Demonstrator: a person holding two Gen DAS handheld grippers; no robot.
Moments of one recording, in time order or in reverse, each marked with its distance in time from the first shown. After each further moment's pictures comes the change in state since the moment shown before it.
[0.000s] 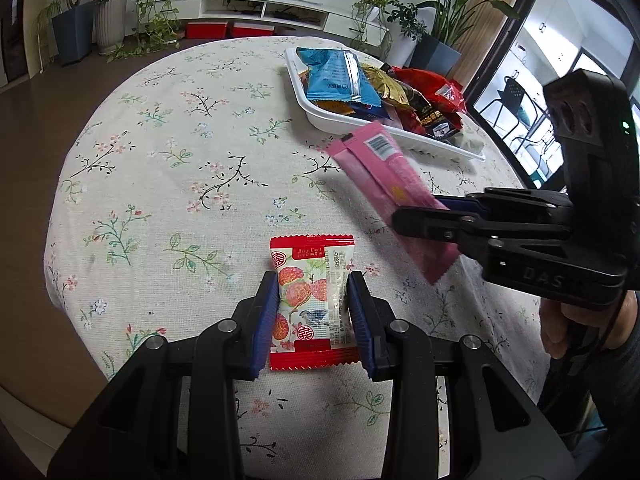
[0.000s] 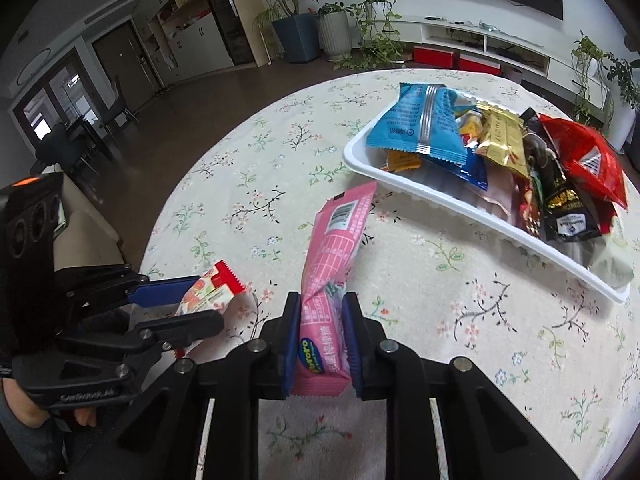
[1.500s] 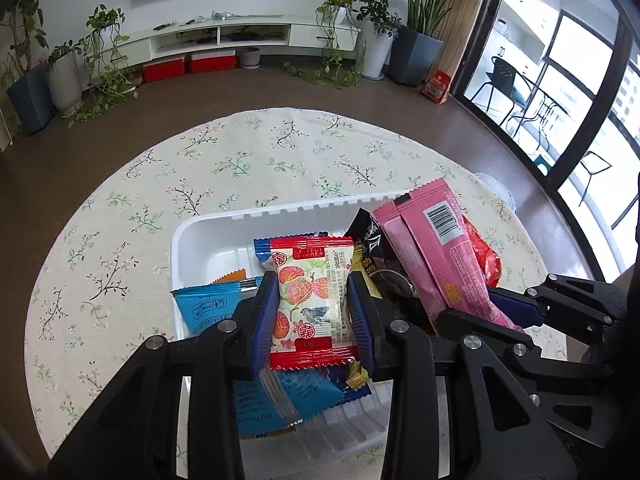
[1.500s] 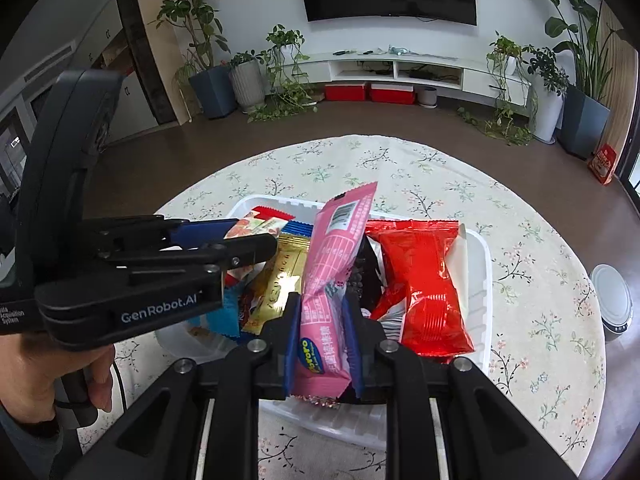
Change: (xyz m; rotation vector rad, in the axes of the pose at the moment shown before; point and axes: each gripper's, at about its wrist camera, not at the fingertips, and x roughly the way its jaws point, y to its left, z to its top) left arm 0.140 -0.087 0.255 0.173 -0.006 0.025; right arm -0.027 -0.130 0.094 0.167 -0.150 -0.221
